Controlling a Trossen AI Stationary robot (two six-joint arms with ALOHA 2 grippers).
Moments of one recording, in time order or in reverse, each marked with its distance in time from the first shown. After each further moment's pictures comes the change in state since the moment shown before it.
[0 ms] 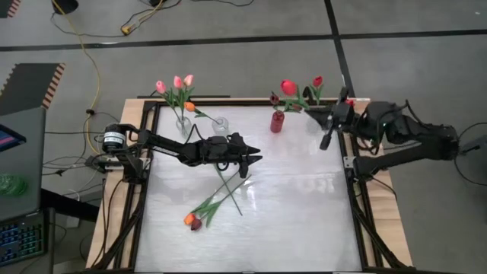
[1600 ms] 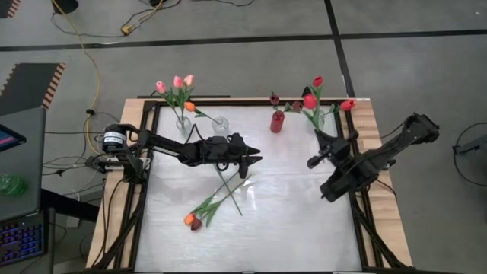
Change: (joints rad) left arm 0.000 0.000 0.000 -0.003 0.011 0.011; right arm 0.542 0.311 -0.137 -0.928 1.105 1.513
